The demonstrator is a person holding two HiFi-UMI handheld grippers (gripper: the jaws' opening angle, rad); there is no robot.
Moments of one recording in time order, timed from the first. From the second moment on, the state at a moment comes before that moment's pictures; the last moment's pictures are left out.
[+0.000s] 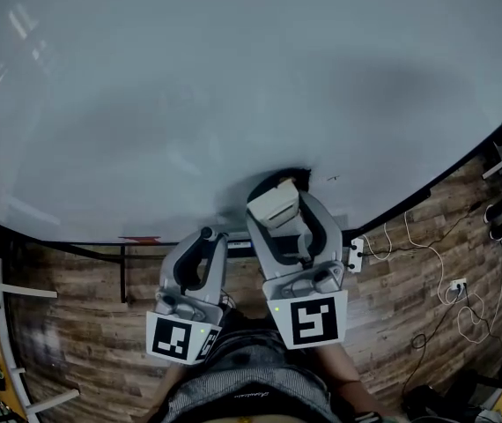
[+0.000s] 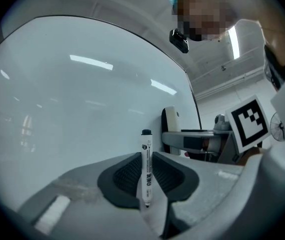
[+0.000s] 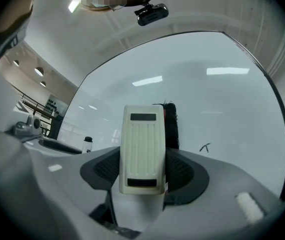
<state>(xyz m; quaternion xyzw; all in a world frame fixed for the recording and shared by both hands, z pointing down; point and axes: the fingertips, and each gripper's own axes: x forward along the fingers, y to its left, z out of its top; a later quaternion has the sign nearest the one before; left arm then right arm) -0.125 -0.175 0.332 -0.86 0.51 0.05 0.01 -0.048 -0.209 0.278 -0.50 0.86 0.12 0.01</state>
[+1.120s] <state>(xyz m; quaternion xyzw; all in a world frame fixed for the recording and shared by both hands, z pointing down) -0.106 -0.179 0.339 -0.87 0.49 0.05 0.00 0.006 -0.219 0.254 -0.54 0.83 0.14 0.02</state>
